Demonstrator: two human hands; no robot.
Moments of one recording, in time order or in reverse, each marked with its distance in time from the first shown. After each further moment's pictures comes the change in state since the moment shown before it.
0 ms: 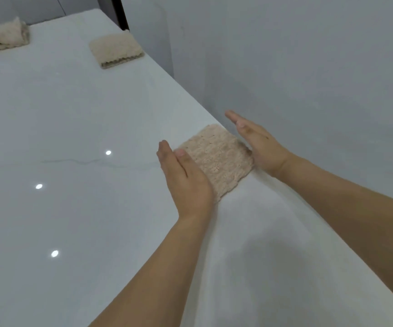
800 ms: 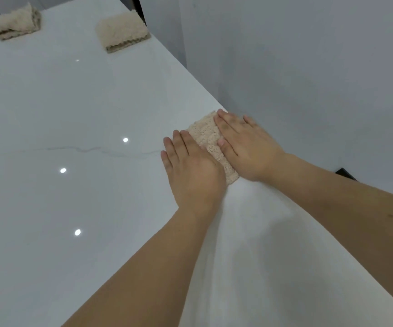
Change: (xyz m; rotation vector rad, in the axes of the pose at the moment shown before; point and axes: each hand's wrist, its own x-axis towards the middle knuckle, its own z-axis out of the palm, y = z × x) left_hand 0.017 -0.039 0.027 1.019 0.034 0.294; right_hand 0.024 0.037 0.017 -1.077 -0.072 -0.283
